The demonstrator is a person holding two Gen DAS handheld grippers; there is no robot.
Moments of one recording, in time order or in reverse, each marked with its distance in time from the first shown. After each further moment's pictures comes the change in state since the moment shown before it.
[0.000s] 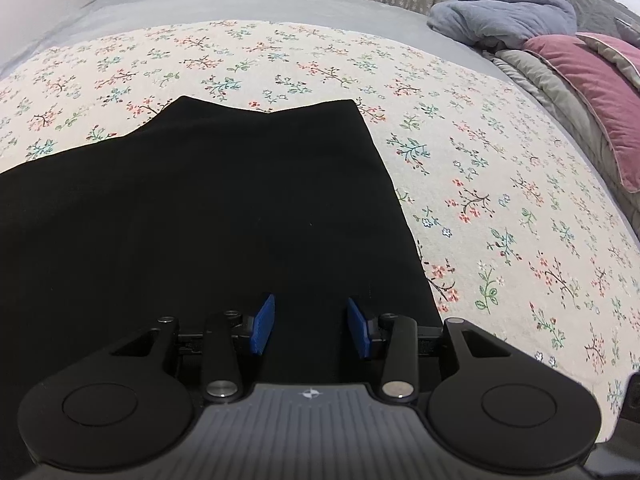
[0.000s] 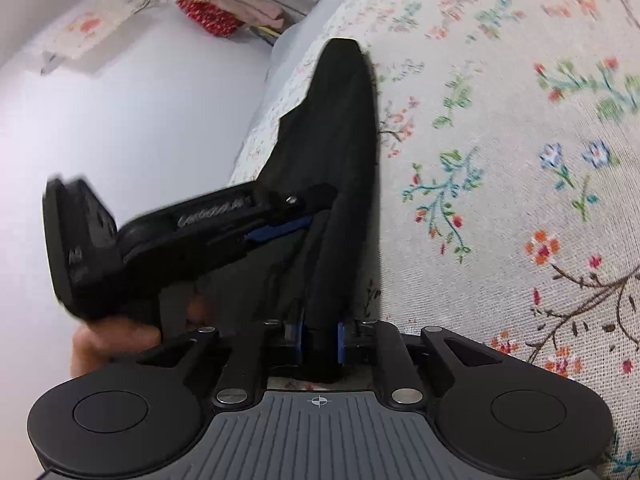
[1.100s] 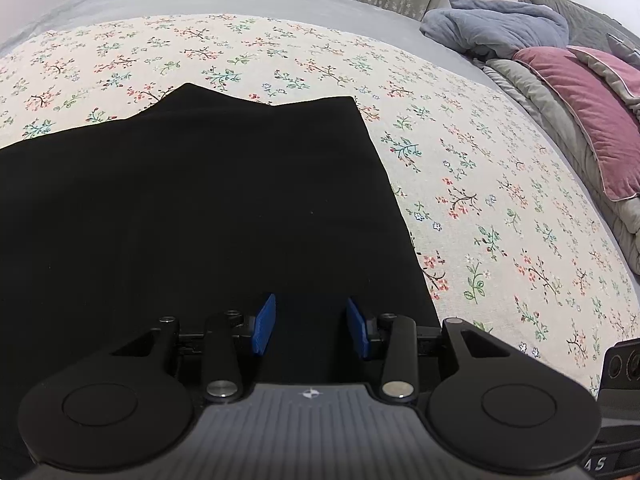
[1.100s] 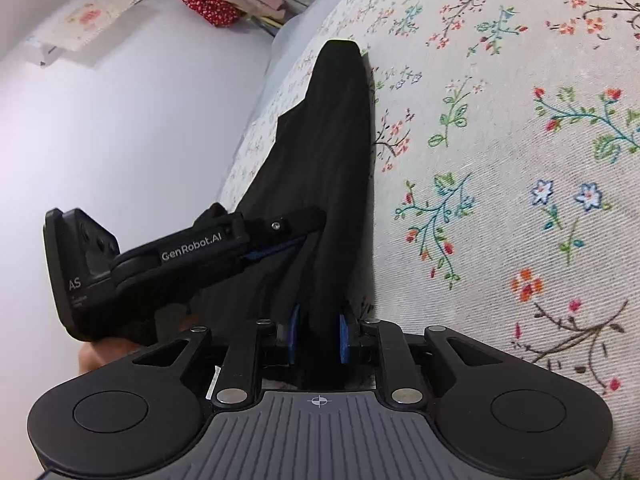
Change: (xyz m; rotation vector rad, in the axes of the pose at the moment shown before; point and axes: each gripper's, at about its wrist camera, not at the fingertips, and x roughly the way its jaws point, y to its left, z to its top) left arm -0.004 0.016 -0.008 -0.026 -0.008 -0.072; right arm 0.000 -0.010 0.013 0.018 0.039 0.017
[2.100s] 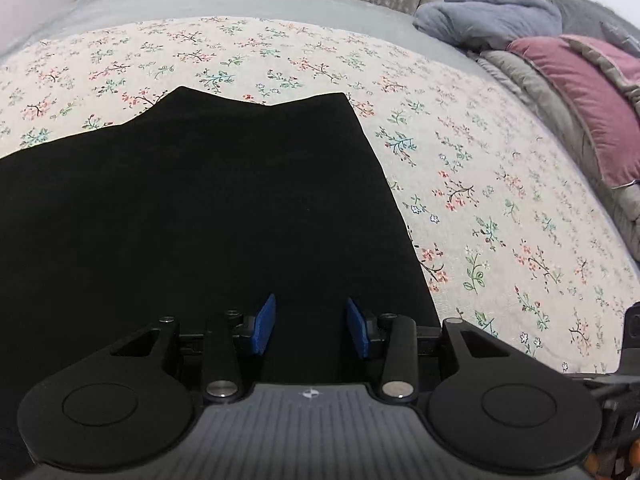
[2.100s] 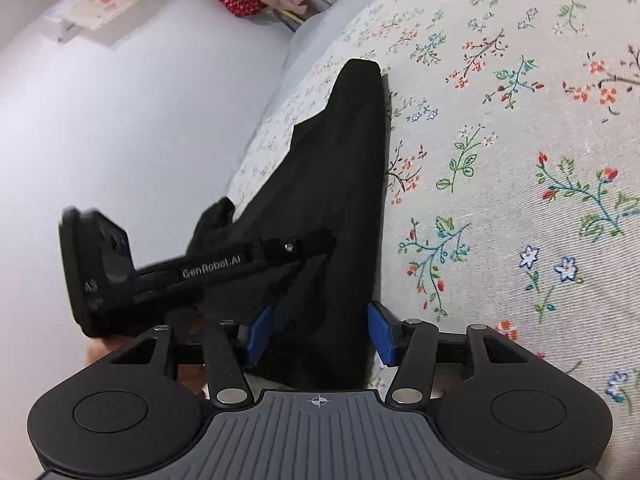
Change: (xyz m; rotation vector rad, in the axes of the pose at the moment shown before) left arm 0.002 -0.001 -0.001 0.034 -0.001 -0.004; right arm -0.016 0.003 0.019 -0.060 0.012 0.012
